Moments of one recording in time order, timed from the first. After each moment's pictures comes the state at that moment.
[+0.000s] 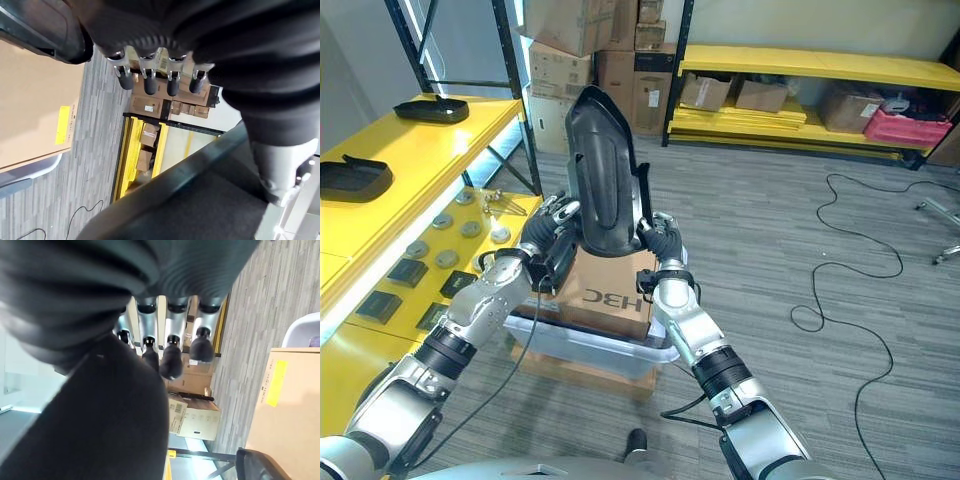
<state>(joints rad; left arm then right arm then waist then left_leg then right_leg) -0.52 0.22 -0.42 0.23 -0.68 0.20 0.25 -0.41 -0.36 0.39 0.26 0.35 -0.01 -0.51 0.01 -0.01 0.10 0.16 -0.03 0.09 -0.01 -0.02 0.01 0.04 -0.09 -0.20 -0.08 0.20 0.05</state>
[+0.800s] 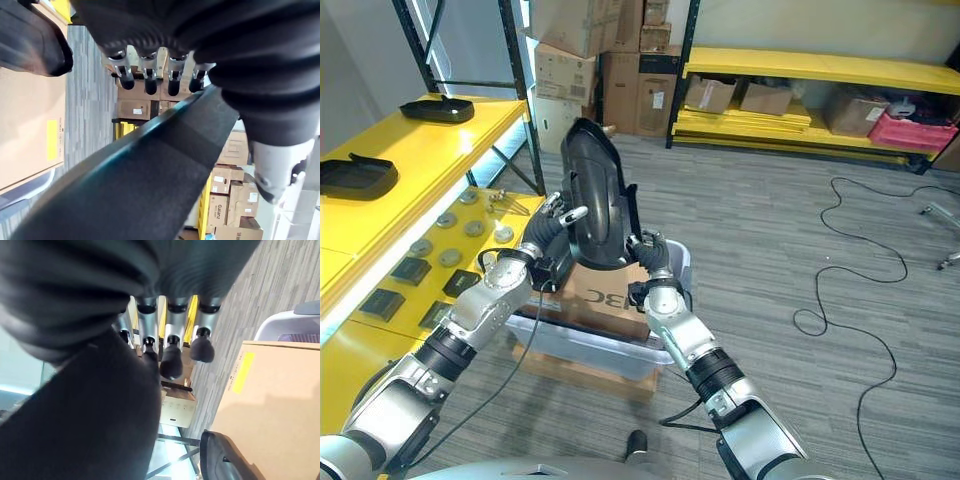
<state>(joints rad) -0.53 0.25 -0.47 0.21 -0.59 0.15 0.25 -0.41 -0.35 0.47 0.30 0.35 0.07 -0.51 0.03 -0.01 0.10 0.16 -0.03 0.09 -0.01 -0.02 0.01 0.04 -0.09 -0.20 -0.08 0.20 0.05</state>
